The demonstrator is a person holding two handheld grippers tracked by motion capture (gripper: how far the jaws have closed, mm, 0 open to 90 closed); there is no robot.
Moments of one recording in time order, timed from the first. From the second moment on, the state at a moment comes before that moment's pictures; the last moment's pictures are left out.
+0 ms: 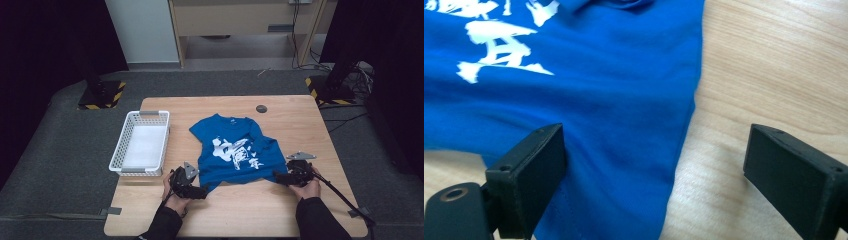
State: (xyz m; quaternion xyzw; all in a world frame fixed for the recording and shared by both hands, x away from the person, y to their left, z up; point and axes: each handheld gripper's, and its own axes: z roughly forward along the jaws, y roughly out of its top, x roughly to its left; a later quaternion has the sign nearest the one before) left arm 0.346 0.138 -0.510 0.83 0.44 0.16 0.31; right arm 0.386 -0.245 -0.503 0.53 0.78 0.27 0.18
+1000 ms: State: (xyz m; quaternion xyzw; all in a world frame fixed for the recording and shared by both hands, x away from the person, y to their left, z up) left arm 0.334 0.151 -0.509 0.85 0.41 0.13 0.31; right arm 0.367 -0.263 -0.500 0.50 0.80 0.26 0.17
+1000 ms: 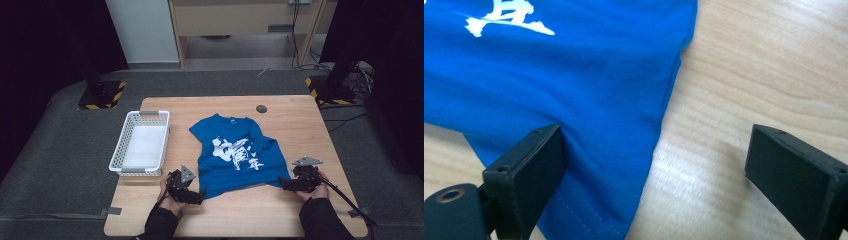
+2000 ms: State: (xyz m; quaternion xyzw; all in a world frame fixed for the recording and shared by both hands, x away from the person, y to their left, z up) left arm 0.325 0.160 -0.493 0.82 0.45 0.10 0.34; right arm 0.347 -0.268 -0.482 0.48 0.81 0.30 0.15
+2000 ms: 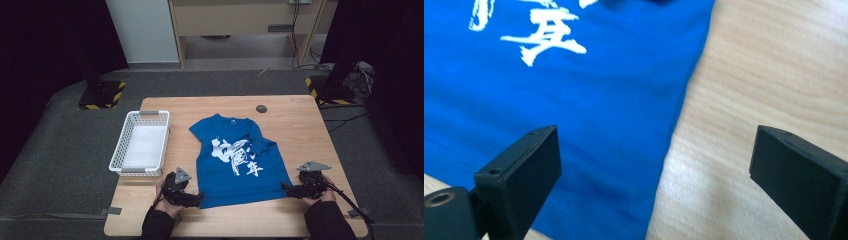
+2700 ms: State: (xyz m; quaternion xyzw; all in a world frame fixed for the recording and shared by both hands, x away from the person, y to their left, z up) left arm 0.356 0.149 -0.497 0.79 0.47 0.15 0.37; right arm 0.376 -0.222 -0.498 0.44 0.83 0.33 0.12
